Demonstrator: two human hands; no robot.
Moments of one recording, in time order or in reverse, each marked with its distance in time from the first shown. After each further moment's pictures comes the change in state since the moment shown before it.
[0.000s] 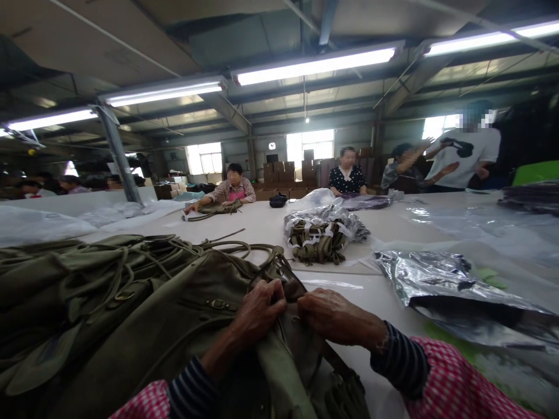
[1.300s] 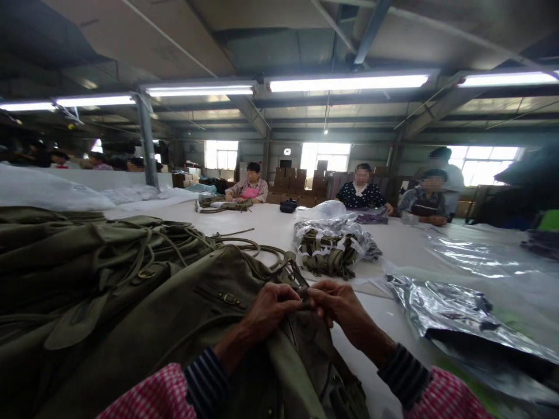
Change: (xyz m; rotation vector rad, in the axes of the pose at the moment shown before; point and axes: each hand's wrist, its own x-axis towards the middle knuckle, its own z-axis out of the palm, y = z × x) left_hand 0.008 -0.012 0.007 -0.580 0.026 0.039; right_hand 0.027 0.022 0.029 1.310 0.374 0.159
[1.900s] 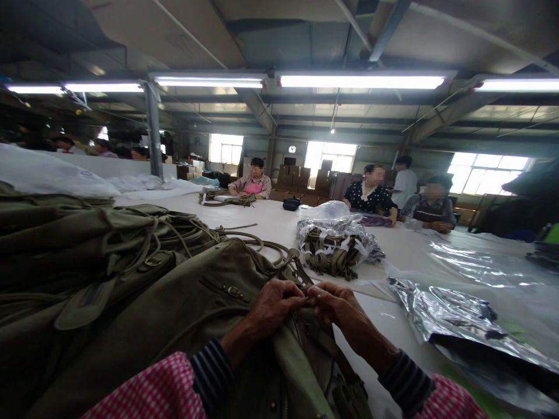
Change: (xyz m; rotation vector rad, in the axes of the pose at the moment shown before) left_hand -0.003 0.002 0.003 -0.039 0.038 0.012; right_hand -0.004 0.002 0.008 0.001 0.018 0.083
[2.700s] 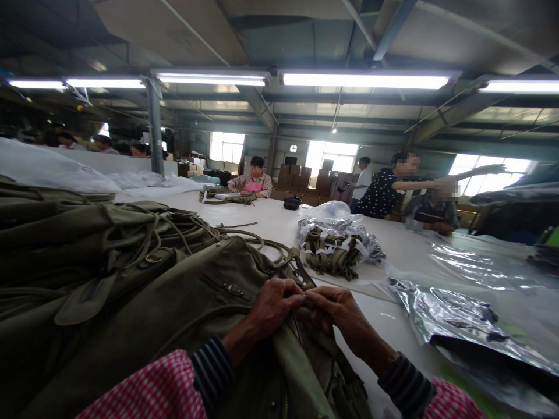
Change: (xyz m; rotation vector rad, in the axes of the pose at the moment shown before) left_hand -0.002 0.003 -0.001 0.113 0.053 0.001; right_hand -0.003 0.000 0.004 -0.158 -0.051 -0.042
